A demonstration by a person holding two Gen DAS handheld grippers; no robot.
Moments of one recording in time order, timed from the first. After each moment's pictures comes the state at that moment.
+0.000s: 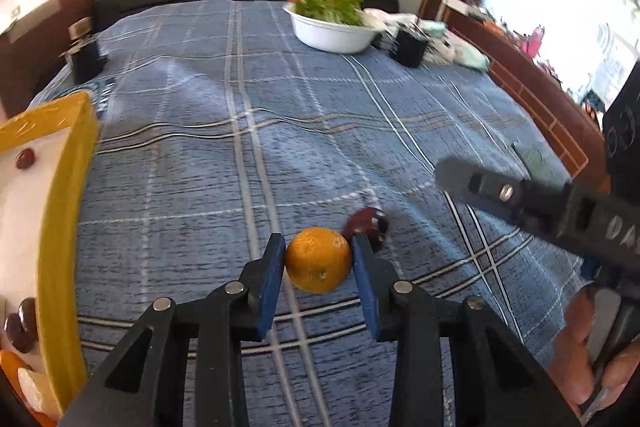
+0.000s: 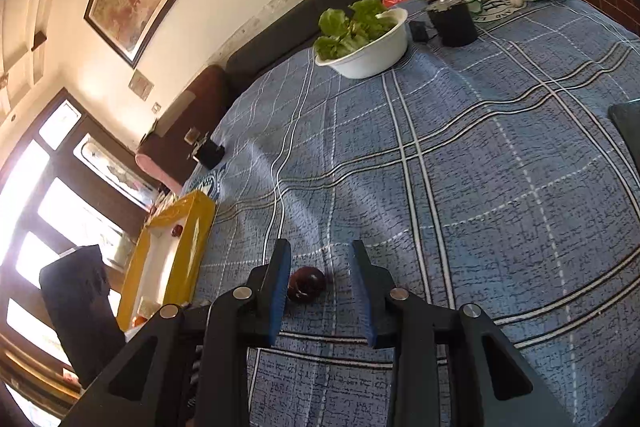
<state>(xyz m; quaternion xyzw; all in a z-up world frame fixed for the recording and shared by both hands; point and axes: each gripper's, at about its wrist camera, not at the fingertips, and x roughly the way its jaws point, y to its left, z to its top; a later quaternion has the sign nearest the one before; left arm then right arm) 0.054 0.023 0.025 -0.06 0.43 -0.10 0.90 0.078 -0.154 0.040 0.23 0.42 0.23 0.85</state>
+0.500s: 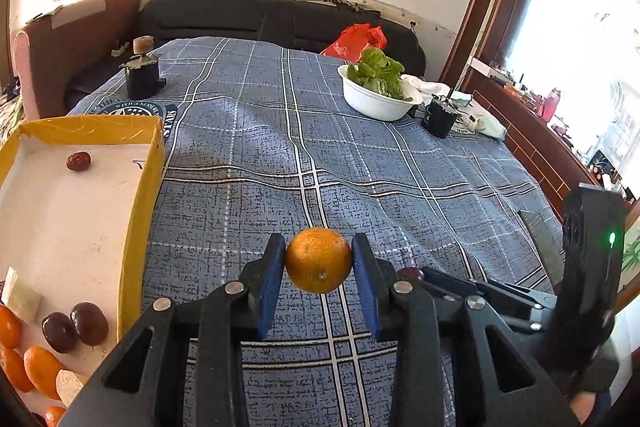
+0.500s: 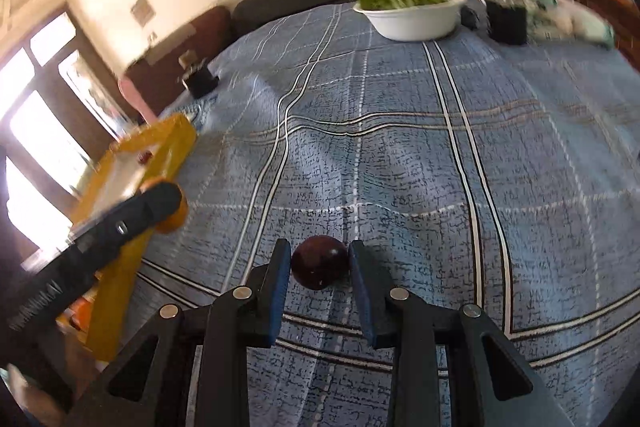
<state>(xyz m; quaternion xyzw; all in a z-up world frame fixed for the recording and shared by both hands) 0.035 0.067 0.055 -0.10 0.36 -0.05 0.93 0.075 -0.093 0.019 0.07 0.45 0.23 0.86</state>
